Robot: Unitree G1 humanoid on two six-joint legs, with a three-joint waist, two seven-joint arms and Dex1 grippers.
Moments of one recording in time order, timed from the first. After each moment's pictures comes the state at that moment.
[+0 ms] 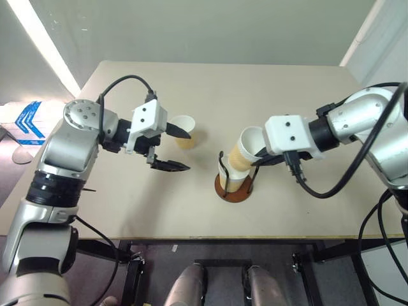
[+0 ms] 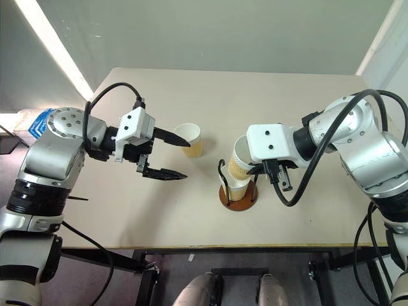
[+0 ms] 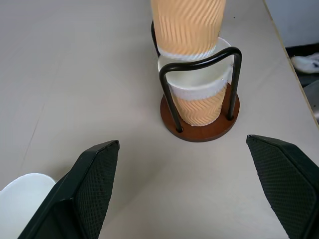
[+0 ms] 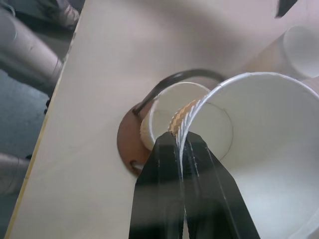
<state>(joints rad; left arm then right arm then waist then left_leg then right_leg) -0.84 0.85 -0.17 0.10 -0.28 0.37 -1.45 -0.98 -0.95 0.41 -0.38 0.22 0.64 1.38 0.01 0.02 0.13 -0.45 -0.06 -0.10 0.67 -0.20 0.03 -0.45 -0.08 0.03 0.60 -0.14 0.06</state>
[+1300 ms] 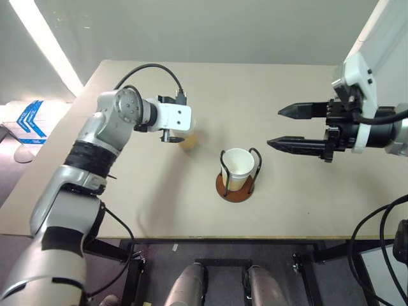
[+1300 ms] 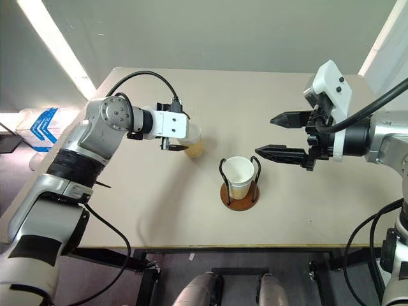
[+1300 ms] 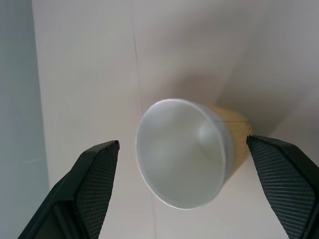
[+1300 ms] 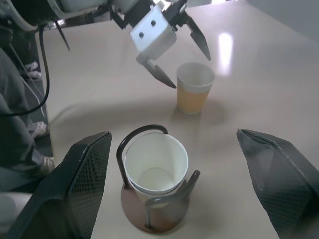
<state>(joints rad) -1.14 0.69 -0.43 0.62 0.38 -0.13 -1.04 -0.84 -0.86 -0.22 -0.52 0.71 1.32 0.95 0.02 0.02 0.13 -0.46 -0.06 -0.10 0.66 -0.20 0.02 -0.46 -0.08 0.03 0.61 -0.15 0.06</state>
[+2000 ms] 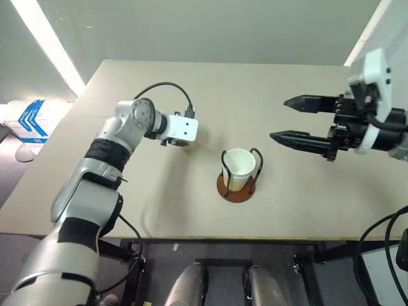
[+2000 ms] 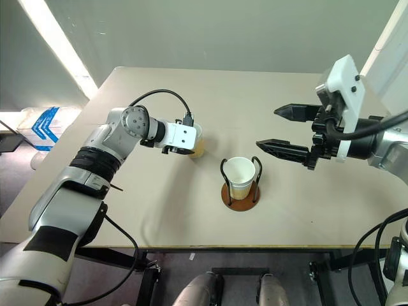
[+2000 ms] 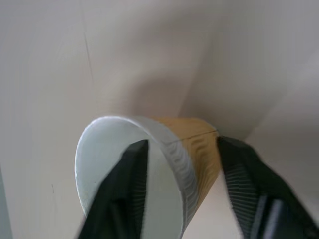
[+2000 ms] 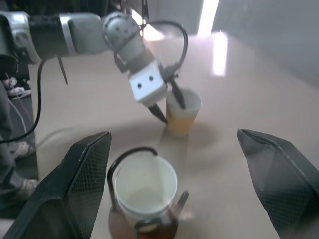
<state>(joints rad) -1.19 0.60 -0.44 0.88 0.39 -0.31 -1.13 -0.73 -0.88 -0.31 -0.56 0.84 1.13 0.84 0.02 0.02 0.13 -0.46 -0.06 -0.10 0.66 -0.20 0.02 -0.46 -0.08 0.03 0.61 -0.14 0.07</state>
